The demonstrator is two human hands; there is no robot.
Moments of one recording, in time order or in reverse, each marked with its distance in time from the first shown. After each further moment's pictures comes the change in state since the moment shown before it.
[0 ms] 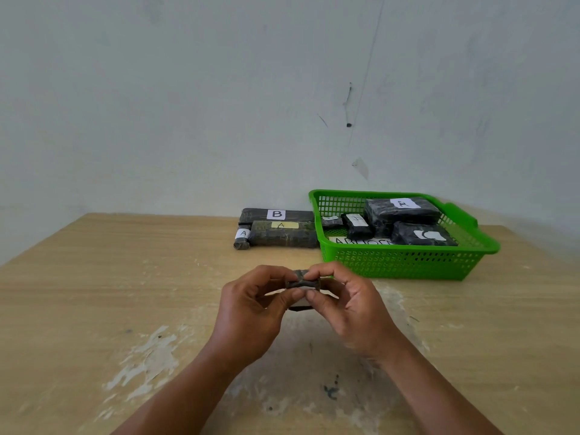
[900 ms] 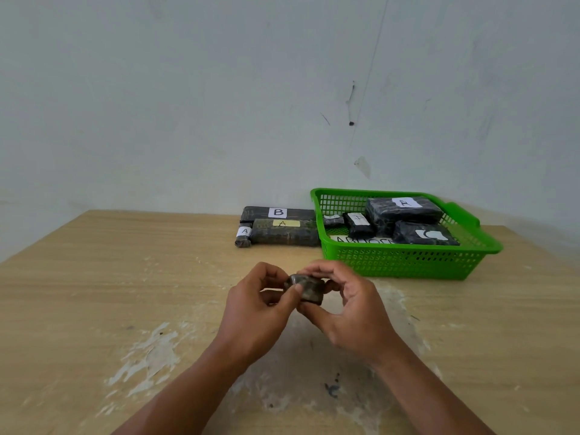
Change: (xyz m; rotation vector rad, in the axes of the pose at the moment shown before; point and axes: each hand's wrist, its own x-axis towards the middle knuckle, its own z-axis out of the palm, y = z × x) left_hand -0.002 0.007 0.003 0.048 0.004 -0.332; right_hand -0.002 0.002 0.005 -0.356 0.102 -0.116
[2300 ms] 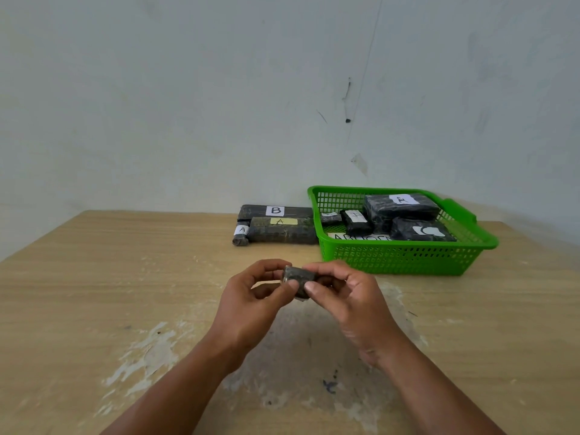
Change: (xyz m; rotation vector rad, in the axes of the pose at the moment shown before) left_hand 0.003 0.002 -0.006 -0.203 -0.080 -0.072; right_hand -0.001 -0.005 -0.005 0.373 0.015 0.305
